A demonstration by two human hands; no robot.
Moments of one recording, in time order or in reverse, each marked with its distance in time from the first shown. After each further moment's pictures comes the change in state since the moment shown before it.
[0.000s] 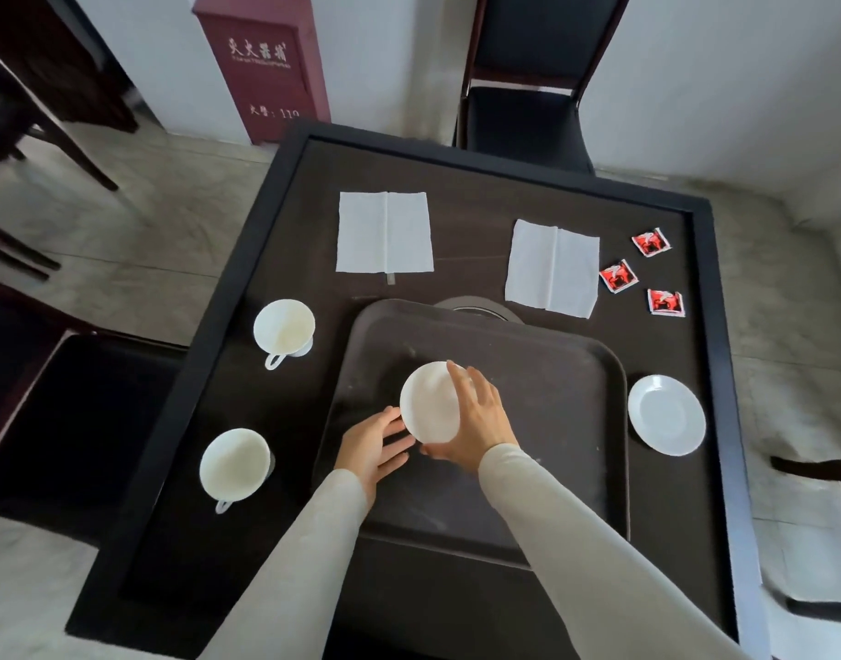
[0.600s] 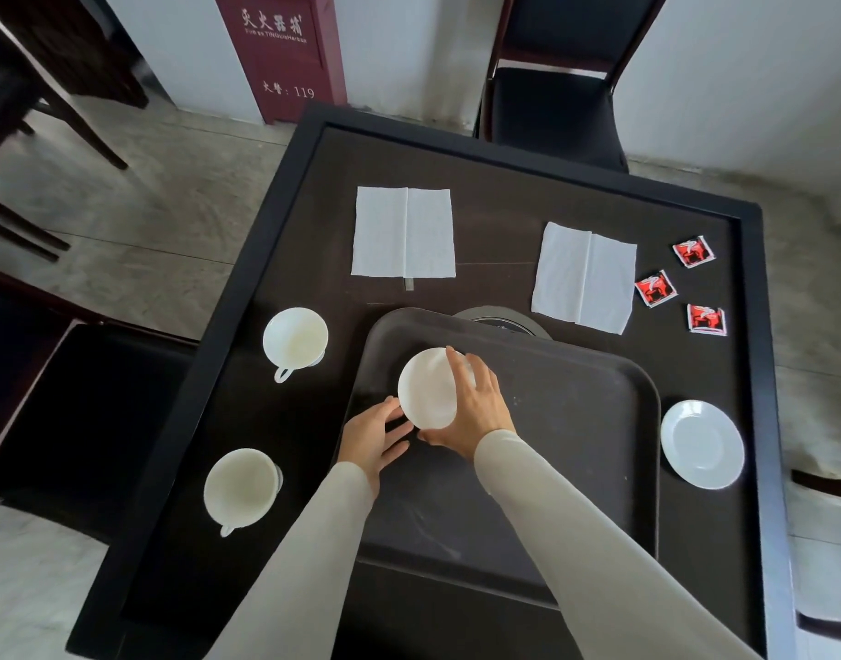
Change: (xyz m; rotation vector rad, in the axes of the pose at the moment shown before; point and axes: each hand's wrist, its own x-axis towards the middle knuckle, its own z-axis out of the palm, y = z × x) left_hand 0.041 0.034 -0.004 -0.070 0.112 0.008; right_hand 0.061 -0.023 0.008 -0.047 -0.024 -0.008
